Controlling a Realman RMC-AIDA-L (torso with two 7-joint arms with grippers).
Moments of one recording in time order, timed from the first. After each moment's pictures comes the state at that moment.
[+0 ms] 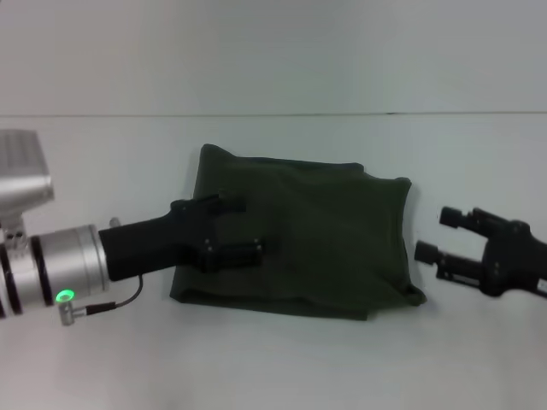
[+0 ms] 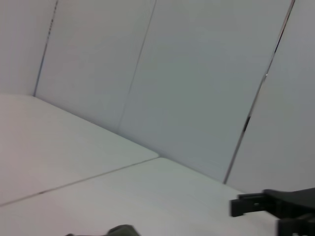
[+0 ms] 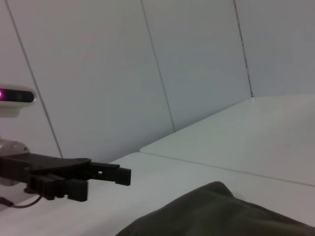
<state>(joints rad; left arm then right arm) -0.50 -2.15 0.79 0.63 1.79 1.46 -1.37 0.40 2.07 -0.69 -0.56 -1.77 -1.50 1.22</state>
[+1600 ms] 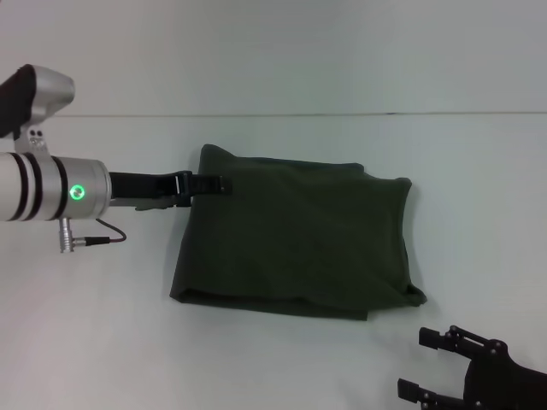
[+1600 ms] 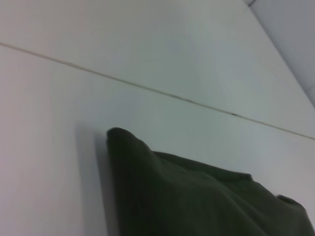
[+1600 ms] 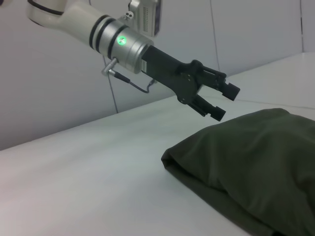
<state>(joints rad) -0.75 -2.06 0.75 0.58 2.22 1.09 -2.35 0.28 2.09 -0.70 -0.39 -1.91 -1.53 0.88</state>
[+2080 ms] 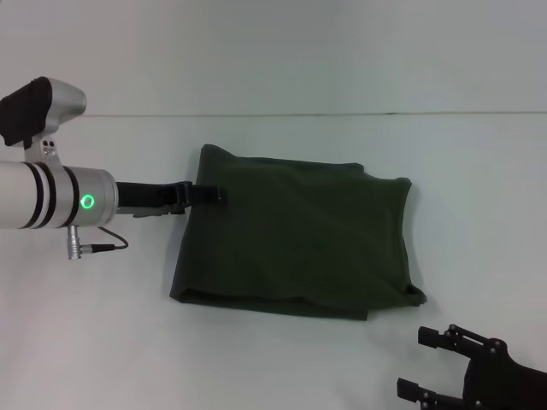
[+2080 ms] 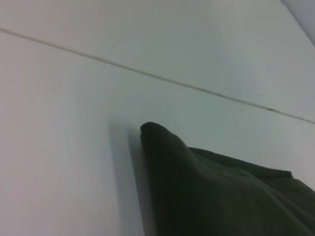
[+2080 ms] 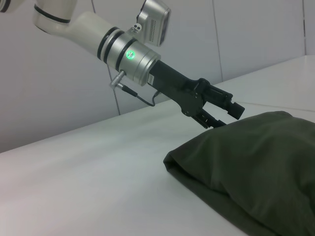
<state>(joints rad) -0.75 -2.06 0.81 0.53 2.23 0.96 -2.35 0.28 2.09 -0.70 -0.39 -1.91 -1.54 0.88</state>
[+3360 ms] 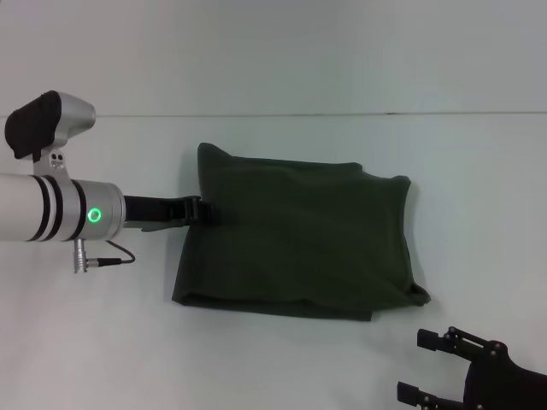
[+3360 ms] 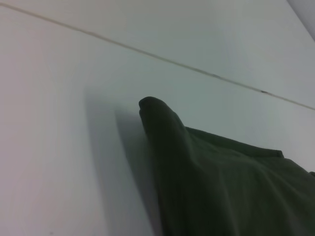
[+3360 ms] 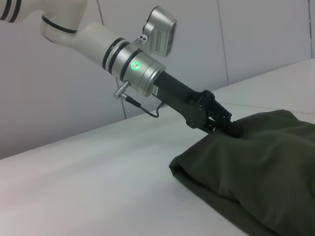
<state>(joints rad) -0.74 -2.07 0.82 0.52 2.23 0.99 -2.34 0.28 2.09 -0.70 -0.39 -1.91 -1.57 0.88</state>
